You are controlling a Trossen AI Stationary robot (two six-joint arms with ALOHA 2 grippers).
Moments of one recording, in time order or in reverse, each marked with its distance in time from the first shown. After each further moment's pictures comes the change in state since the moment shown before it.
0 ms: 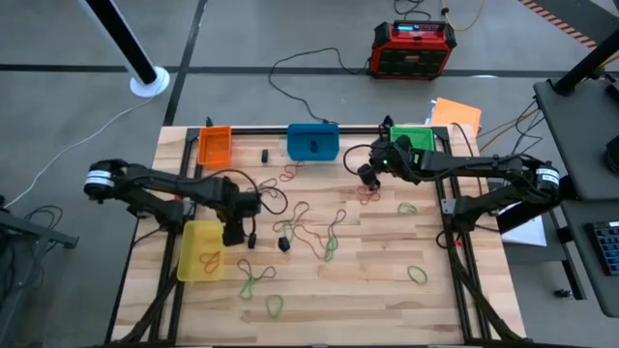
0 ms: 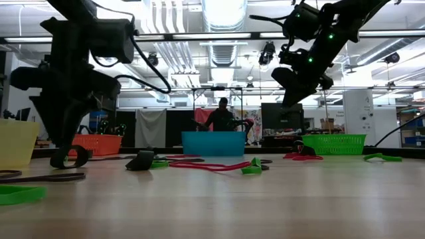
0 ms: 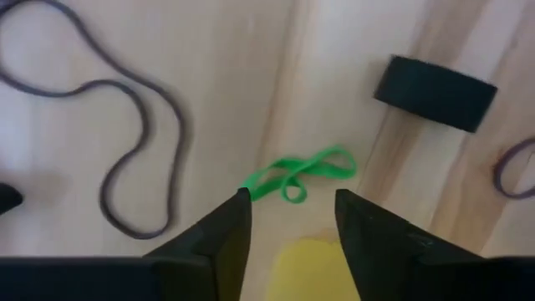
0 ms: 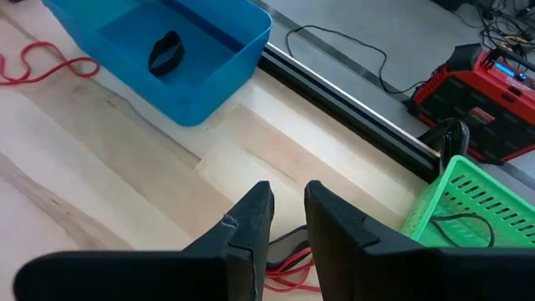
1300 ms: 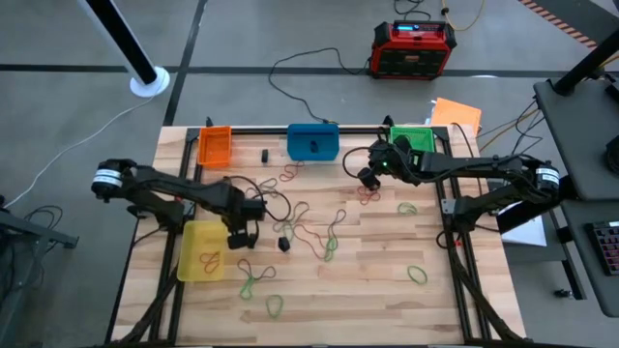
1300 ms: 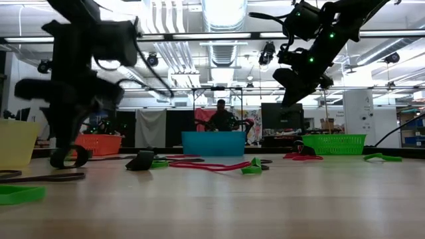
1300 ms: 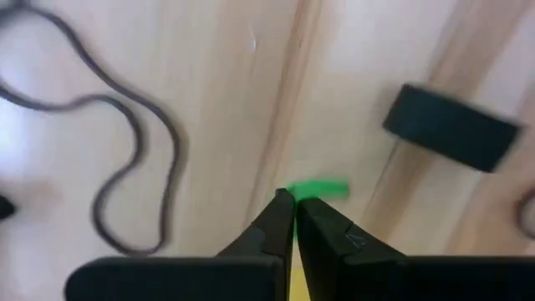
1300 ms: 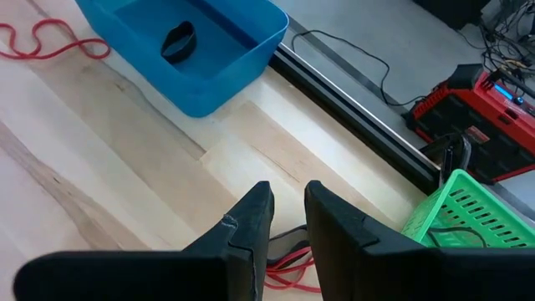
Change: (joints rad) left arm -0.049 0.051 0.022 0.043 -0.058 -0.082; right arm 0.018 0.000 -0.003 0.001 0.000 -0.076
